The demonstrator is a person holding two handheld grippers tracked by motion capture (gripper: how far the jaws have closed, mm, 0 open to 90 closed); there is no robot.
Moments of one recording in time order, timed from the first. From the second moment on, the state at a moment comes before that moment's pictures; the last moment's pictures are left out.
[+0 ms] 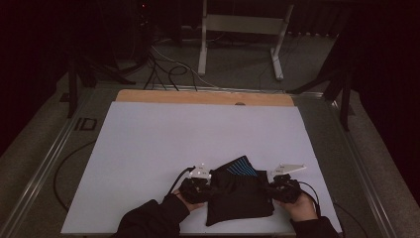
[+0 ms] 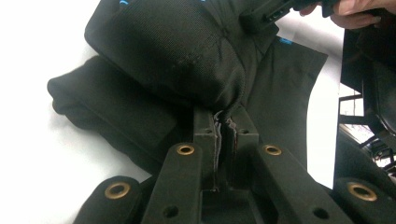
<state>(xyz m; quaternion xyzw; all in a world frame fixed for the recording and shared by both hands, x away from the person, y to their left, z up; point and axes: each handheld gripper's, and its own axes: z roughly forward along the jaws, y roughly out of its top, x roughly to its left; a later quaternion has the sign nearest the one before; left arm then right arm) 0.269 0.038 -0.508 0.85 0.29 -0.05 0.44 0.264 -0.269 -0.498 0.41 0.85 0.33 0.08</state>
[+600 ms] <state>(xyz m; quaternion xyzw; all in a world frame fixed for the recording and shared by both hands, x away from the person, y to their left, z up) 0.259 0.043 -0.513 0.85 0.28 -0.07 0.45 0.254 -0.268 -0.501 0.41 0.85 0.33 0.07</state>
